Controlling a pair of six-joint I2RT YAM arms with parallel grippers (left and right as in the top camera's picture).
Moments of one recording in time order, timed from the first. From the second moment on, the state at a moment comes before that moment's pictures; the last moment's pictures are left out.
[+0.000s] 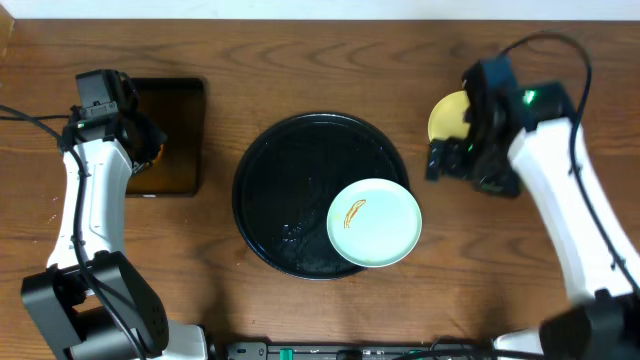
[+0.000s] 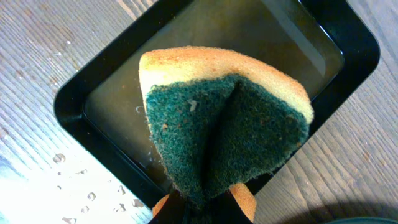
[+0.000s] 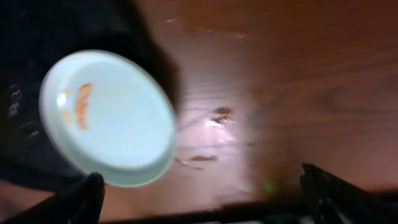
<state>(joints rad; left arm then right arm) 0.28 1.64 1.27 -0.75 -0.09 -0.54 0.24 1.61 1.50 -1.40 -0.08 0.46</state>
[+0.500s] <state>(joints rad) 0.28 1.64 1.27 -0.74 -0.09 -0.54 0.42 1.56 1.05 -1.12 -0.21 0.76</state>
